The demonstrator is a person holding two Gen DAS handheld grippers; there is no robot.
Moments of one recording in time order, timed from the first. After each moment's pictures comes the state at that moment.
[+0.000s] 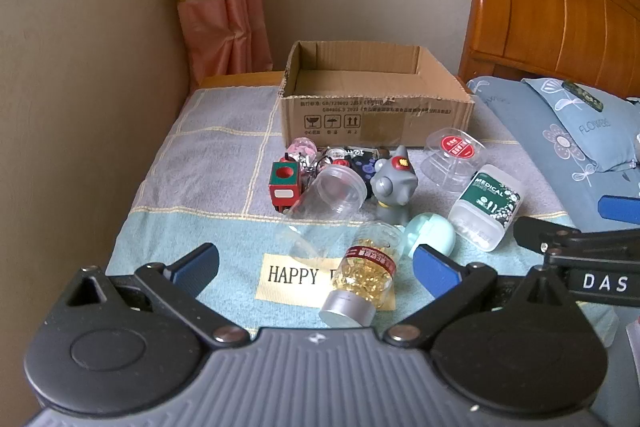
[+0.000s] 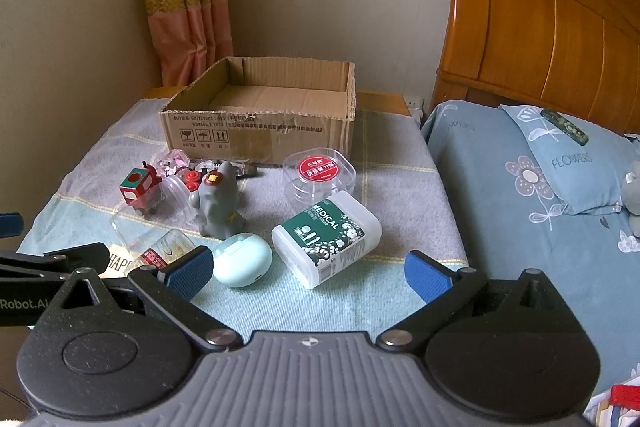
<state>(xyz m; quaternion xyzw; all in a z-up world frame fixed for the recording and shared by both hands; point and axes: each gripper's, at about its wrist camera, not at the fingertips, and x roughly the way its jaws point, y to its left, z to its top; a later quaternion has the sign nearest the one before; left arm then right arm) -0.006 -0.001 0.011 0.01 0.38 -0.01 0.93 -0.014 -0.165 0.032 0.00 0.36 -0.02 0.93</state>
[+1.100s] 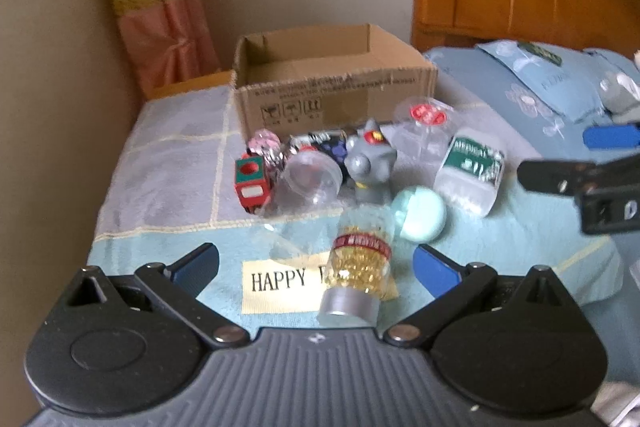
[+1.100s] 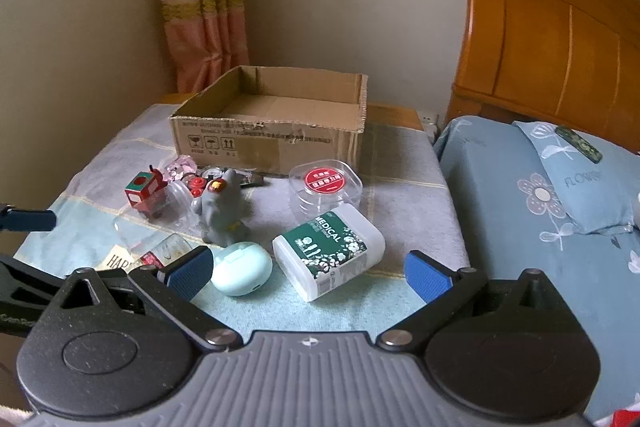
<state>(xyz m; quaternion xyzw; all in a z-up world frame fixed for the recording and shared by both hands) 0.007 0.002 -0.020 0.06 0.38 -0.10 0.92 -0.011 -0.174 0.026 -0.01 0.33 0.01 0.94</state>
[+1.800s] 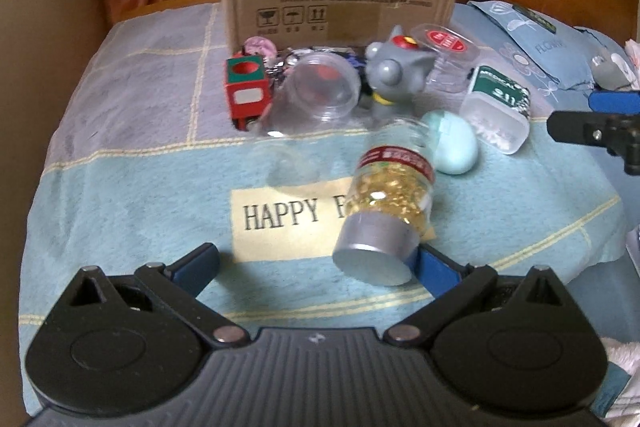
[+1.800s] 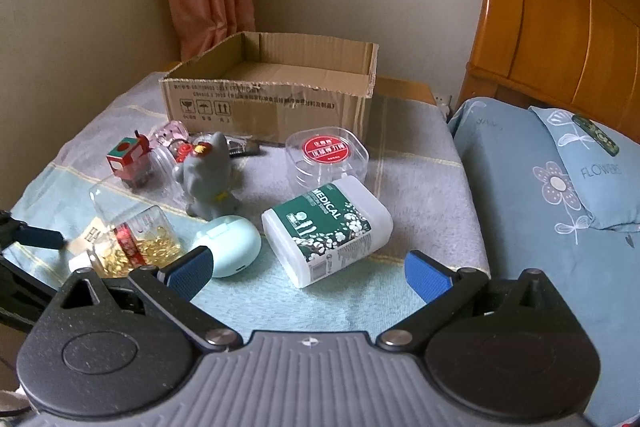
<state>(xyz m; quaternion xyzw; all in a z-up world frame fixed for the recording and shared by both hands) 0.027 0.037 -0.078 0.02 0.45 -0.14 0.88 0.014 -0.183 -0.006 -0.03 0.37 0.02 0.93</state>
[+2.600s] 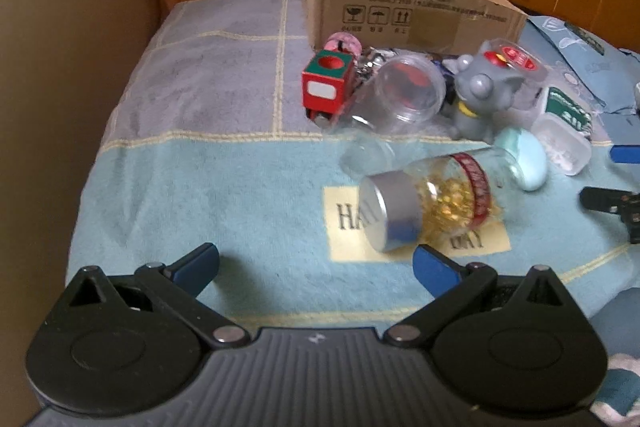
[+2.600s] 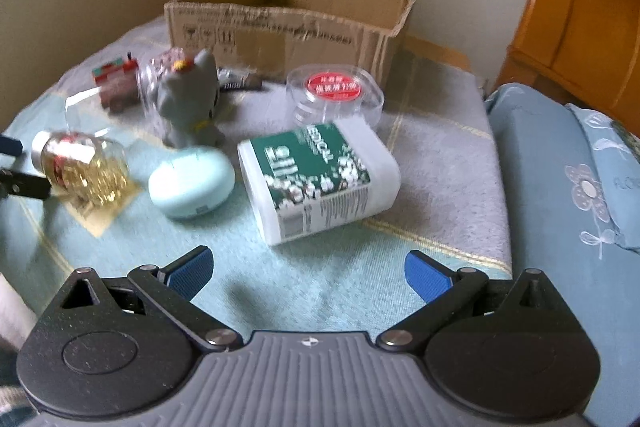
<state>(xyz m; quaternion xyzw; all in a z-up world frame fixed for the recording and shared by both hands) 0.037 0.067 -0.077 0.01 0.46 -0.07 0.88 0.038 -0.205 -0.059 -0.08 0.42 0.08 0.90</state>
